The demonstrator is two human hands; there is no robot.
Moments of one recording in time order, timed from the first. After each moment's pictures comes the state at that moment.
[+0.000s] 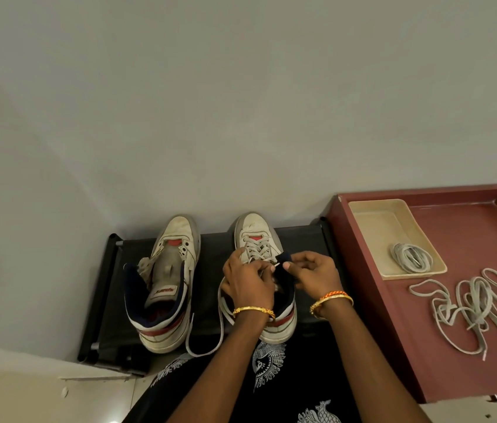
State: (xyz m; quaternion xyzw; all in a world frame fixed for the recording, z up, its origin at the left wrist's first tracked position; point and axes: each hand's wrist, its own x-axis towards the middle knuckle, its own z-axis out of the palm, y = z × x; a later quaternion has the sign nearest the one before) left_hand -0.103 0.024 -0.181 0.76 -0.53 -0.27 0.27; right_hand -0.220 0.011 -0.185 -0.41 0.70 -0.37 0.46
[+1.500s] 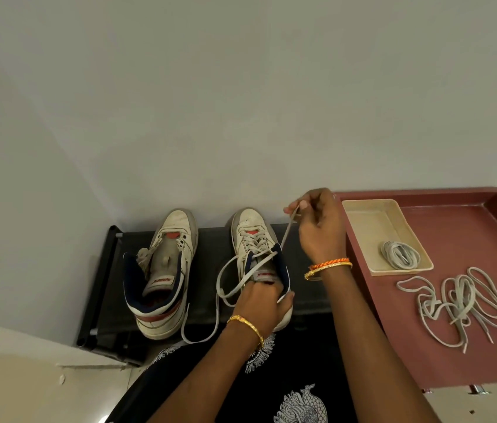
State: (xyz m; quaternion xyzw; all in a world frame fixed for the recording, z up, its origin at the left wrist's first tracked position) left_hand -0.105 0.053 -0.197 0.54 -0.81 -0.19 0.08; right_hand -0.212 0.001 -0.098 -0.52 0.58 -0.56 0.29
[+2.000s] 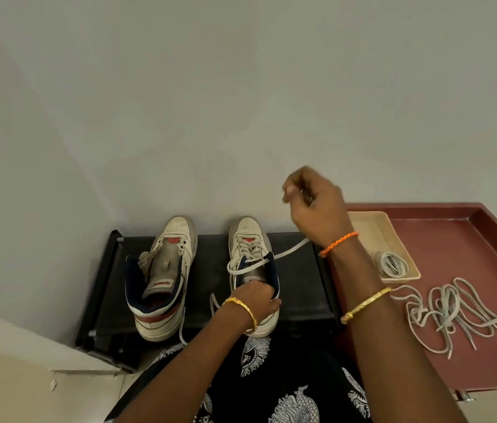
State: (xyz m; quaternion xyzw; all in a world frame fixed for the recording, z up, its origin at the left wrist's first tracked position) left_hand -0.097 0.035 -0.181 0.53 -0.81 -0.25 -0.07; right_hand -0.215 0.001 -0.035 -0.67 0.52 -0.47 0.23
